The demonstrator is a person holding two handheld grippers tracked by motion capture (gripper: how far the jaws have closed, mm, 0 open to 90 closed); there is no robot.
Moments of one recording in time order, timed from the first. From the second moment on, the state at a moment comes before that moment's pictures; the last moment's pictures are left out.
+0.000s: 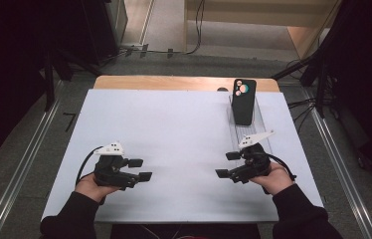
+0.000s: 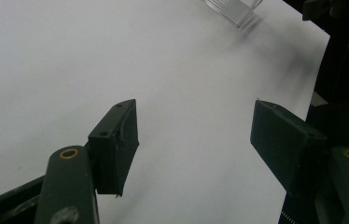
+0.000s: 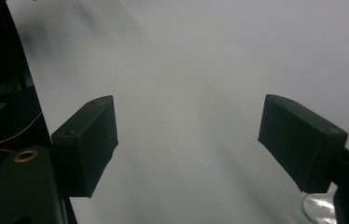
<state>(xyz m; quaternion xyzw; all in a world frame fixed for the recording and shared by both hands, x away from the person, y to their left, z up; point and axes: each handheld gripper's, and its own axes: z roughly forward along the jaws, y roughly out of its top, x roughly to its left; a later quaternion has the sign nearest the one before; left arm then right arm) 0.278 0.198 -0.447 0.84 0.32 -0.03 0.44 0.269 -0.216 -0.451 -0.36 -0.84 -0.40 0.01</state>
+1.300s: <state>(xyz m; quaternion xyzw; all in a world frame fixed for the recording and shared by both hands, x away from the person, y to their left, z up) 0.274 0.202 -0.456 0.84 0.32 -0.03 0.43 0.248 -0.248 -0.477 -0.37 -0.85 -0.37 0.01</state>
